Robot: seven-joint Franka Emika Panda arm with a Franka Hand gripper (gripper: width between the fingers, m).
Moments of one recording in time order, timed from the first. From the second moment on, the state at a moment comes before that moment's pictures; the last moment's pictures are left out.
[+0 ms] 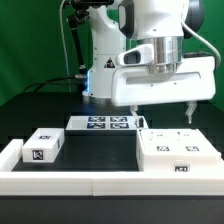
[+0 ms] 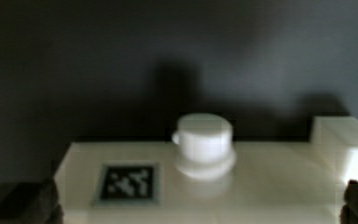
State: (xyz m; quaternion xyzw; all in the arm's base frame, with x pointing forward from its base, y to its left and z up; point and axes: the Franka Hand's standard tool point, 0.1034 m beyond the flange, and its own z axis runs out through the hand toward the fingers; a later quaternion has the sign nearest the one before) arm 0.499 0.081 0.050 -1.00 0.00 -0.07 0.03
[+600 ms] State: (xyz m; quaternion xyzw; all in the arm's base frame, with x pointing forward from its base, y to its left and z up) arm 0.496 0.092 0.023 -1.00 -0.03 -0.08 0.04
